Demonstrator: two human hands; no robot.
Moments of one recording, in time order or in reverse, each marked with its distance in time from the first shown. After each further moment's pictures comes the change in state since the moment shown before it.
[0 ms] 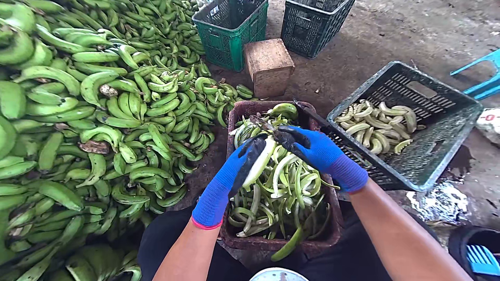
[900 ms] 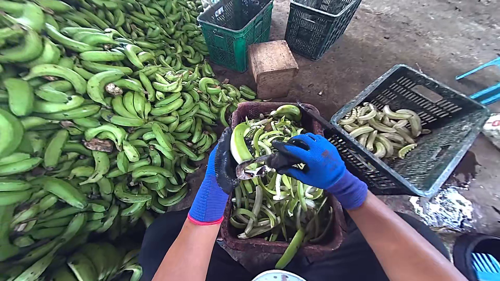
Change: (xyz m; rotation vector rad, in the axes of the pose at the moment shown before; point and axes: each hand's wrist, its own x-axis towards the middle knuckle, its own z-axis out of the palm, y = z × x) left_hand -0.003 -0.002 -0.012 -0.670 0.252 0.110; right_hand -0.012 -0.004 0.024 -0.327 0.360 -0.625
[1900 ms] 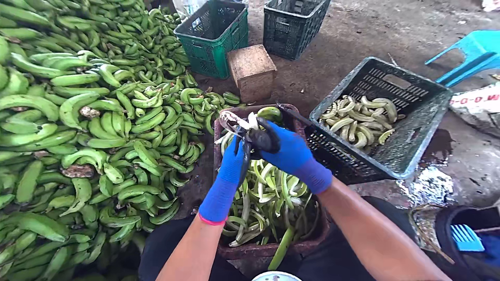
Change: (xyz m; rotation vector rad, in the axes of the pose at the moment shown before) left_hand 0.022 -0.035 0.050 0.785 -0.087 0.191; right_hand 0.026 0.001 -0.011 0.272 -0.153 0.625
